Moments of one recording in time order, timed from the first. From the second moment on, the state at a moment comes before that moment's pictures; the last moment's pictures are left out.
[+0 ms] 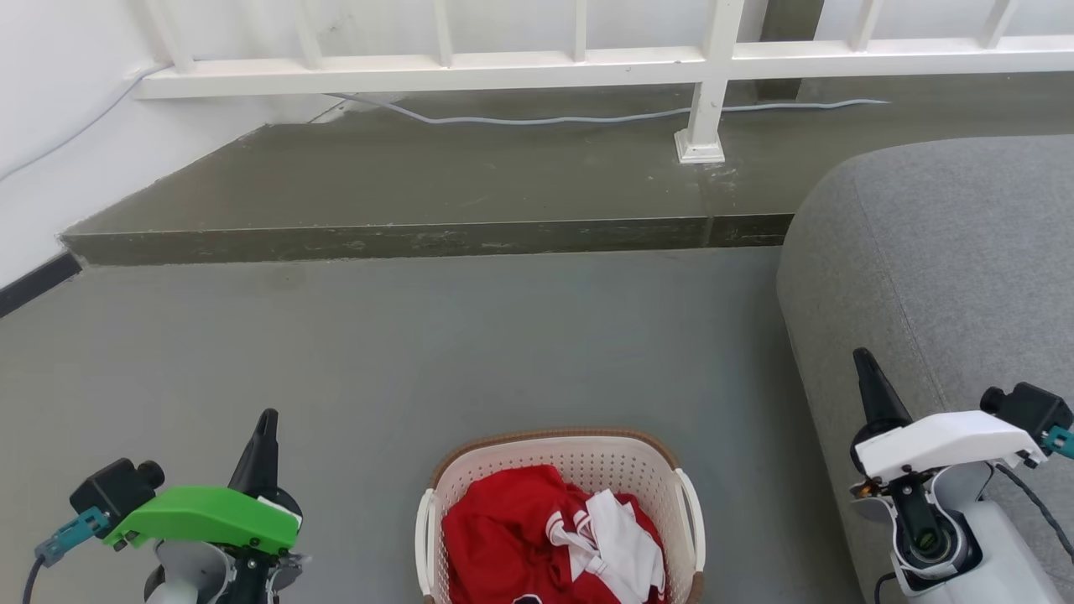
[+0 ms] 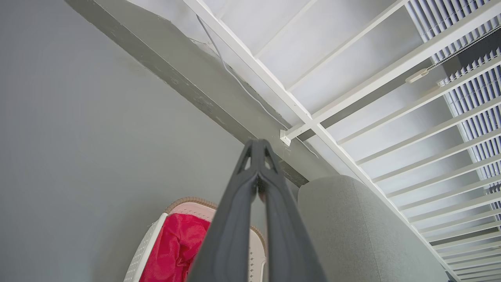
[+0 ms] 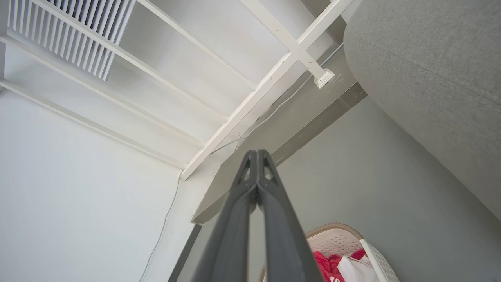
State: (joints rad) left arm -0.09 0.10 -0.15 0.32 -1.05 -0.08 -0.08; right arm -0.10 -0.10 0.09 0.37 0.95 0.05 -0.07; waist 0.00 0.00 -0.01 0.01
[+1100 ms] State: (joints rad) left arm -0.09 0.06 -0.01 0.30 -1.36 -0.10 0.03; right arm -0.10 -0.06 -0.05 0.32 1.32 0.09 0.04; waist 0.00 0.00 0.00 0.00
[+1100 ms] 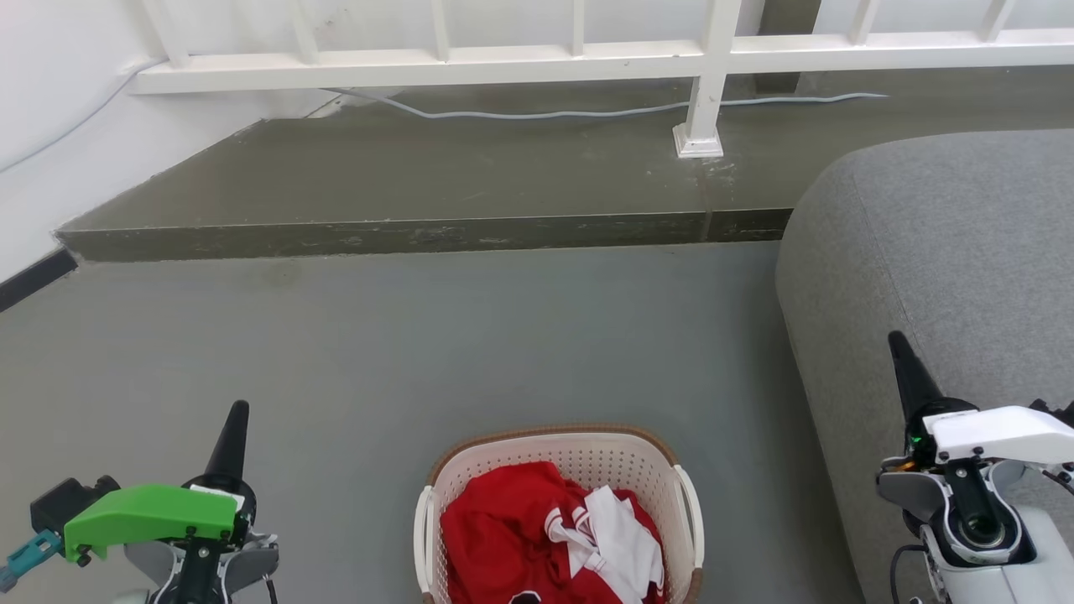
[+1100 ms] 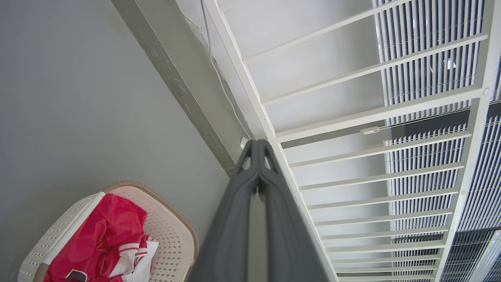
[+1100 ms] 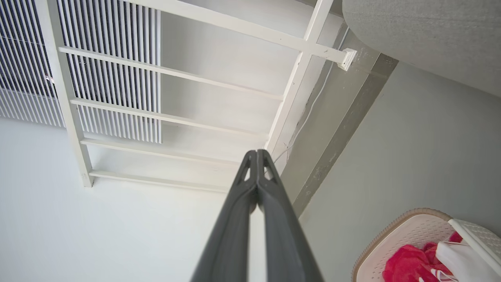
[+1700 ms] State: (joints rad) left arm -0.09 0.05 0.05 0.29 -1.52 -0.12 0.09; right arm -0.10 -0.05 -0.11 0.30 1.51 0.11 0.09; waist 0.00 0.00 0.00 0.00
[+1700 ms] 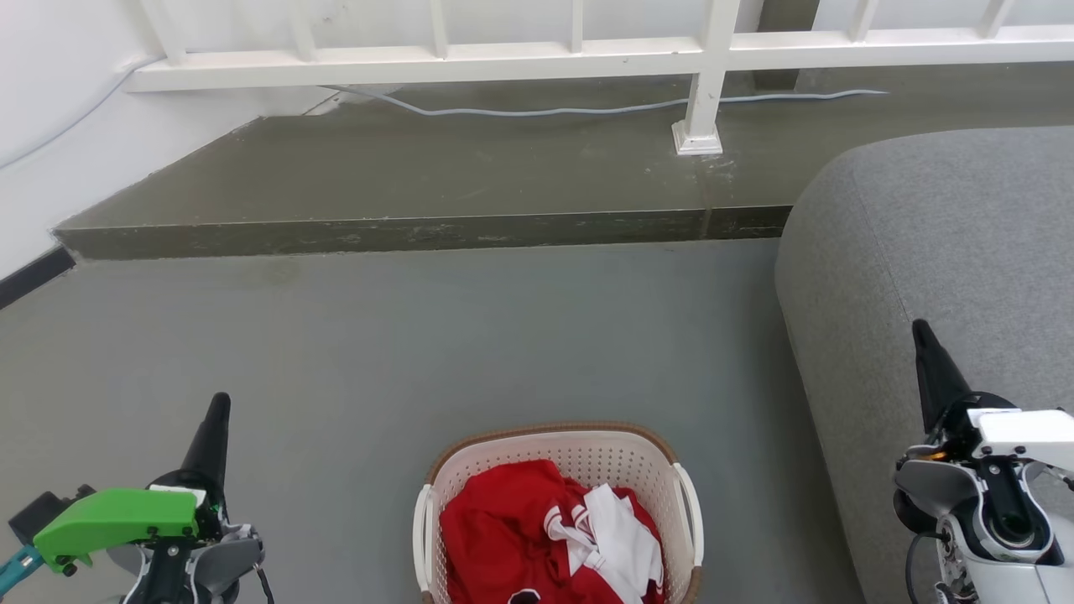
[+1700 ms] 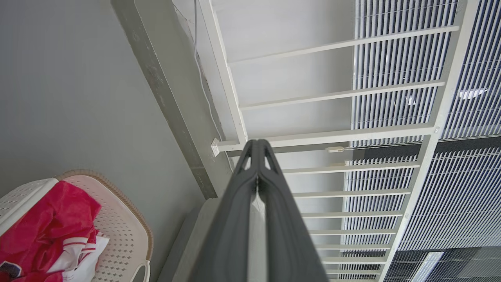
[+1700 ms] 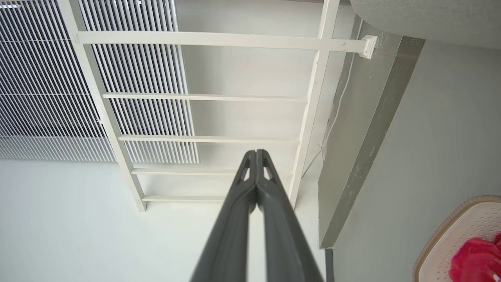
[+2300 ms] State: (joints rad) left arm -0.09 0.04 0.08 0.28 -1.60 -0.12 0.11; right arm -0.09 -0.04 -0.14 0.29 1.60 0.12 0.12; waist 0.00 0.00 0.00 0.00
